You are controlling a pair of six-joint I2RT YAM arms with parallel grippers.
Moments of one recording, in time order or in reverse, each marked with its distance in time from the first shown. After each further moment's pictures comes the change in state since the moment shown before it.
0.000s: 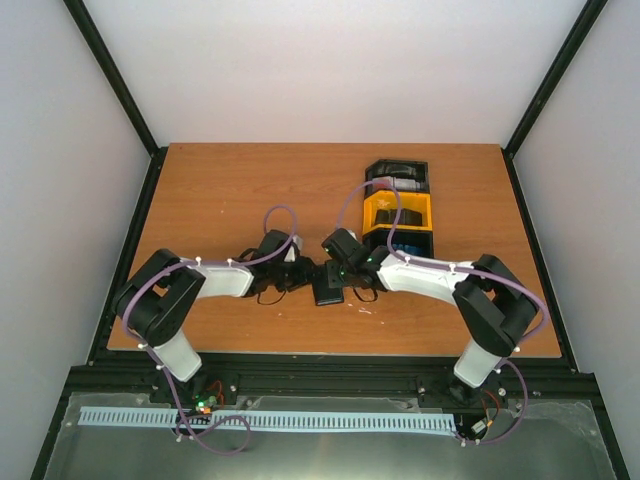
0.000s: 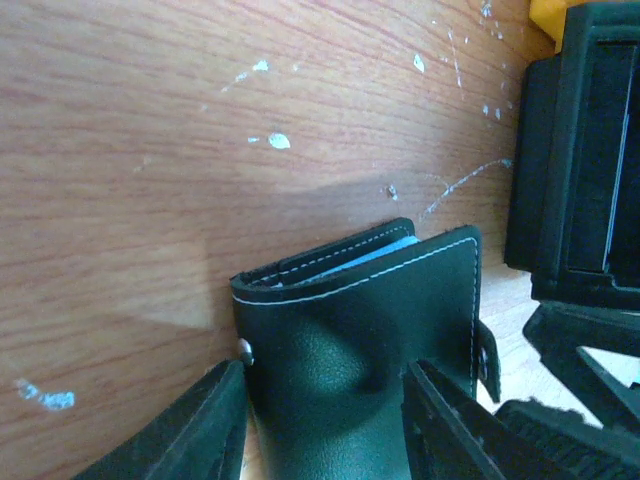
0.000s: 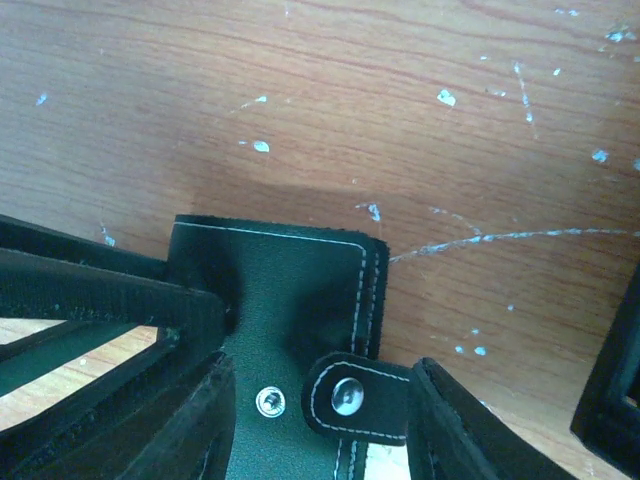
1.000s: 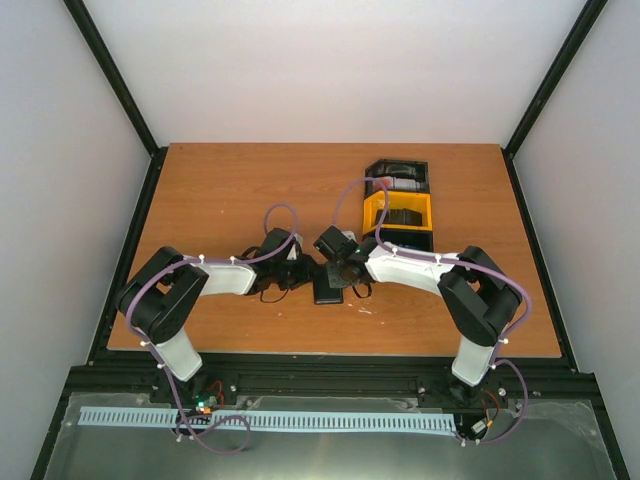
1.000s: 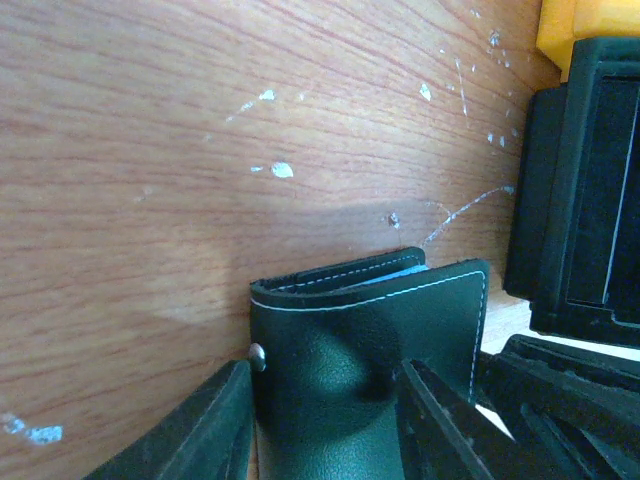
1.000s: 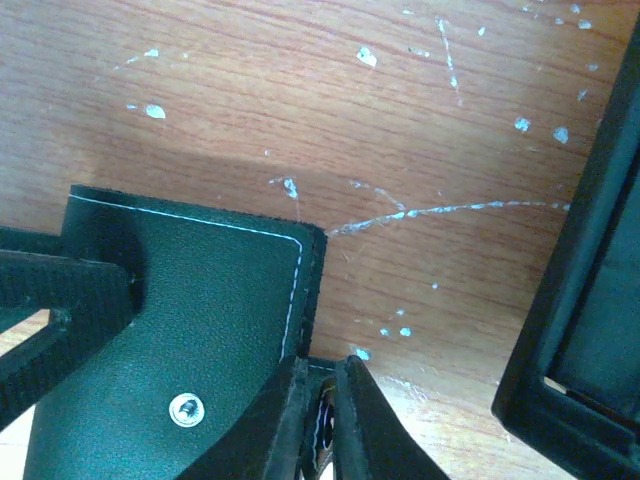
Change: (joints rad) left arm -0.005 0.039 0.024 -0.005 -0.029 -0.045; right arm 0.008 0.108 0.137 -0.217 0.084 -0.010
